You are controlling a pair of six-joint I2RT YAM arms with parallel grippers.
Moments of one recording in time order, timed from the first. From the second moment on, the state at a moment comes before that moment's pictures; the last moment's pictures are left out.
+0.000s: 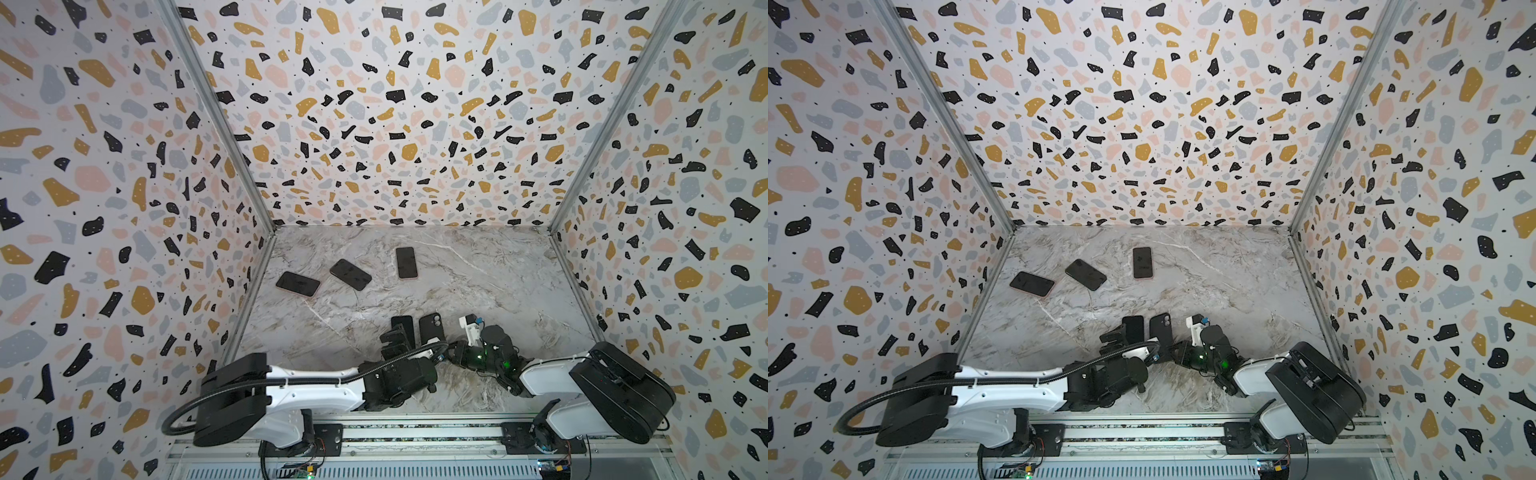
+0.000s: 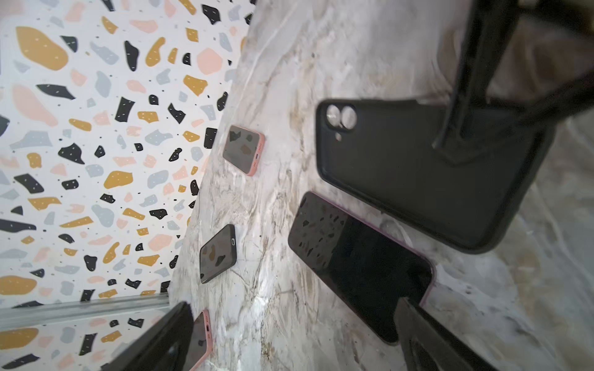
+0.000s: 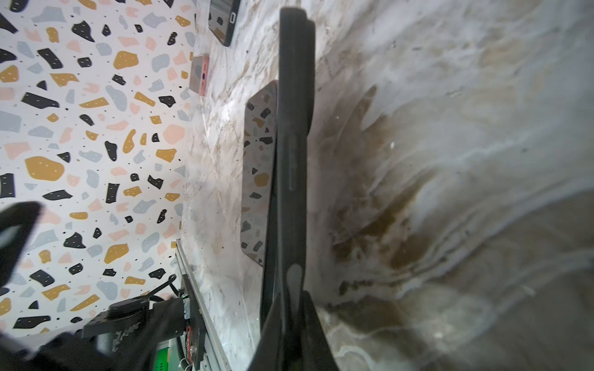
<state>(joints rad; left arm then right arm) -1.30 1.31 0.69 -0.18 -0.86 0.24 0.67 1.44 0.21 0.69 -0.40 0.97</state>
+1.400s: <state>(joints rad) -1.26 0.86 0.93 -0.65 -1.01 -0.46 1.17 1.94 0.67 0.78 0.03 1.31</state>
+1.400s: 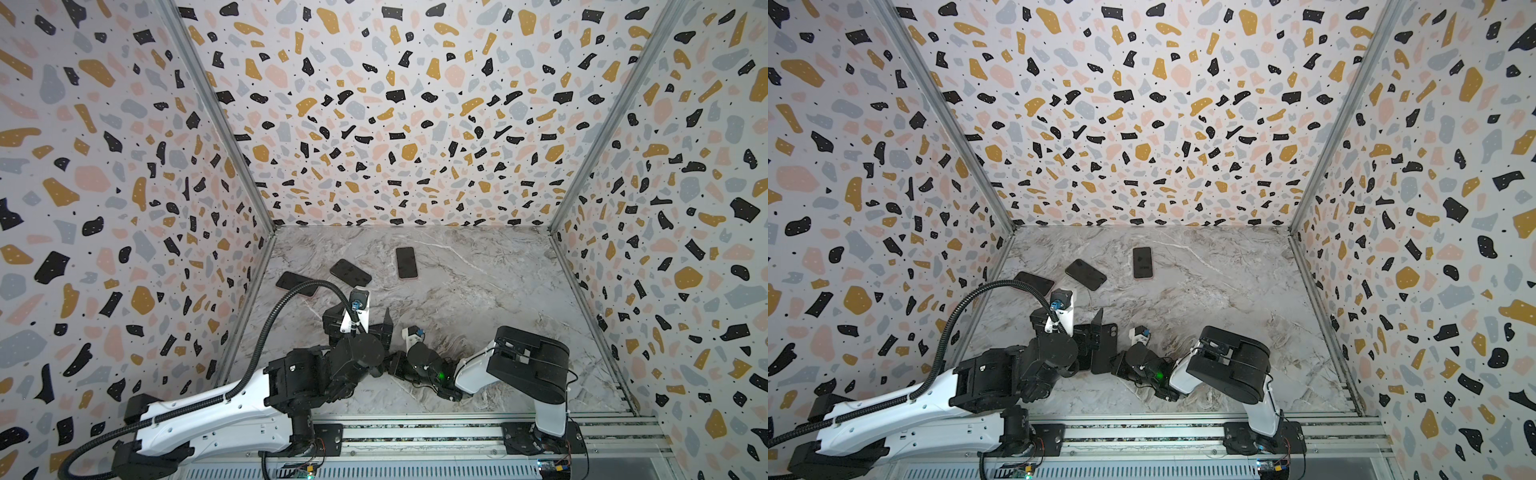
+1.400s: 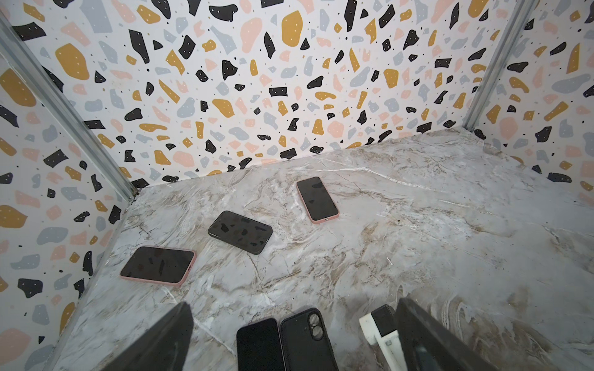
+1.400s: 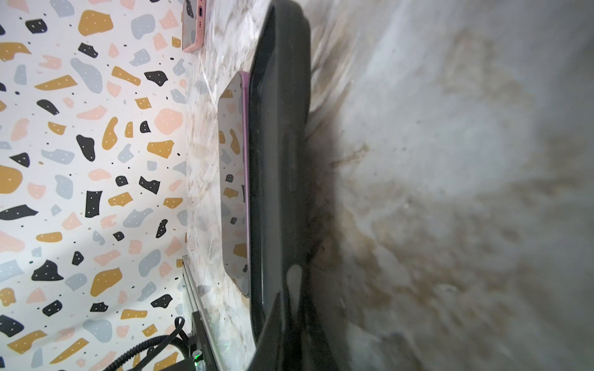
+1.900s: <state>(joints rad) -1.26 0.87 0.93 -0.65 -1.01 -0.48 1.17 1.96 0.74 0.72 0.05 1.31</state>
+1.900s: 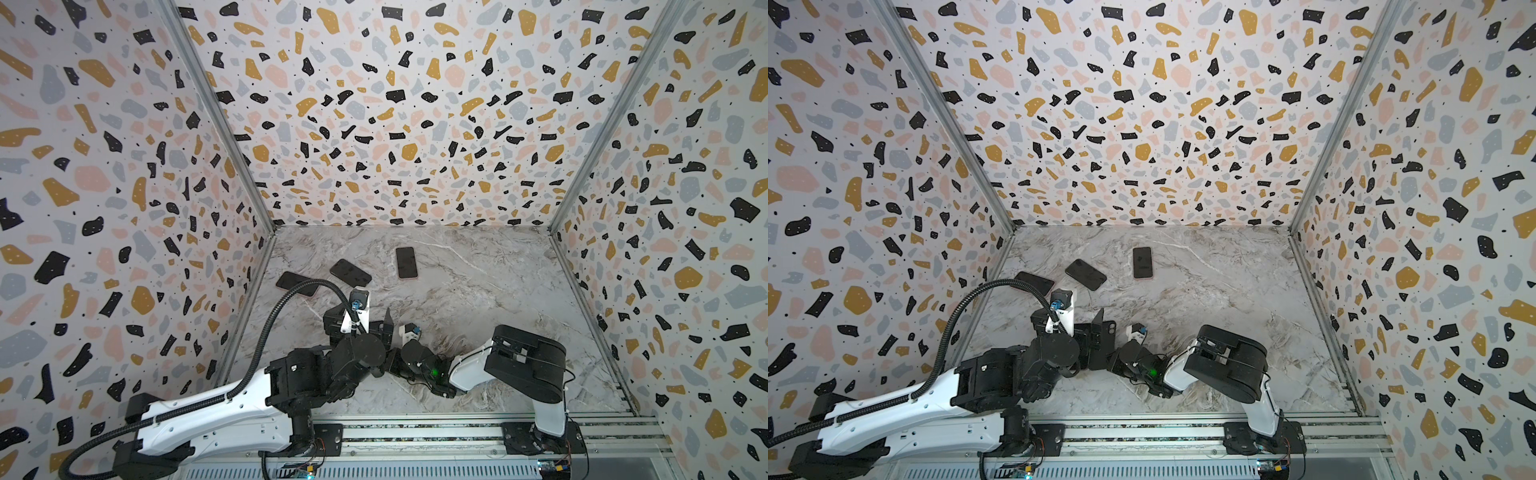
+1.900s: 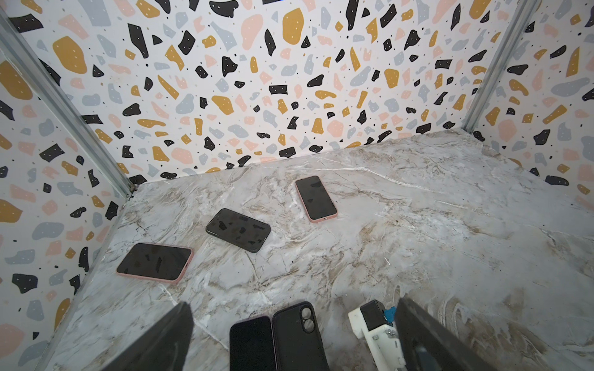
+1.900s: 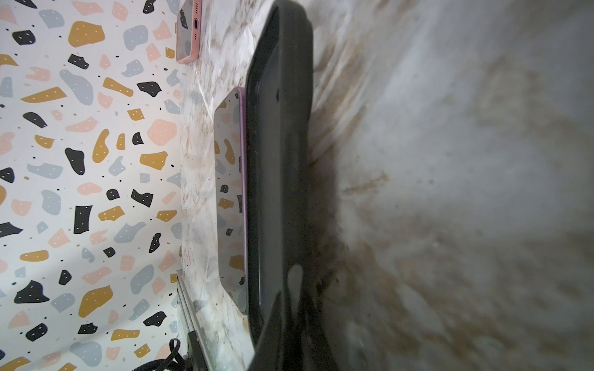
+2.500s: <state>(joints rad) -1.26 0.89 0.93 -0.64 -1.00 -0.50 1.17 1.93 0.74 0.74 0.01 1.25</state>
